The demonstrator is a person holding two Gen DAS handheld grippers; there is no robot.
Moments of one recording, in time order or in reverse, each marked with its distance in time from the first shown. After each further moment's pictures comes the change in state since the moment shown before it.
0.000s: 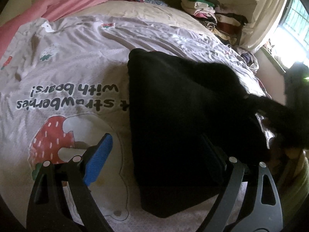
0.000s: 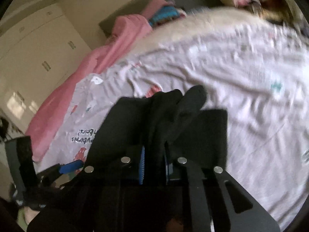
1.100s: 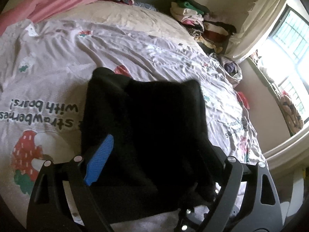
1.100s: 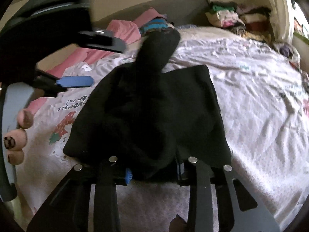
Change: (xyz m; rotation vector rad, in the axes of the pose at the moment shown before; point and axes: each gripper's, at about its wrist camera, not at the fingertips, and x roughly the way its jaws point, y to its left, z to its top) left arm -0.013 -0.050 0.037 -0.063 -0.024 -0.140; right arm -0.023 0.045 -0.123 -0.052 -0.082 -0.220
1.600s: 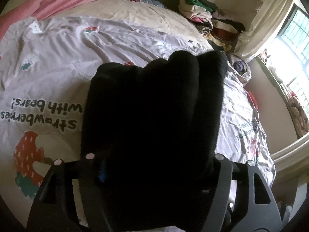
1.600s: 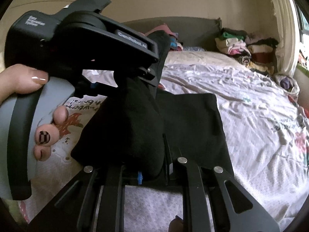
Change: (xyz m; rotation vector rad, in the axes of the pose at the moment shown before) left arm 0.022 0.006 0.006 -0.012 0.035 0.068; right arm -0.015 0.037 0.002 -0.188 -0.135 -0.048
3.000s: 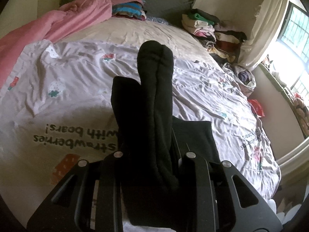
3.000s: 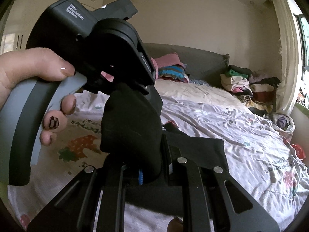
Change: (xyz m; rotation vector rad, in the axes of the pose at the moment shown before) left arm -0.063 0.022 0.024 0.044 -0.118 0.070; right arm -0.027 0.066 0.027 -0.182 -0.206 -0.050
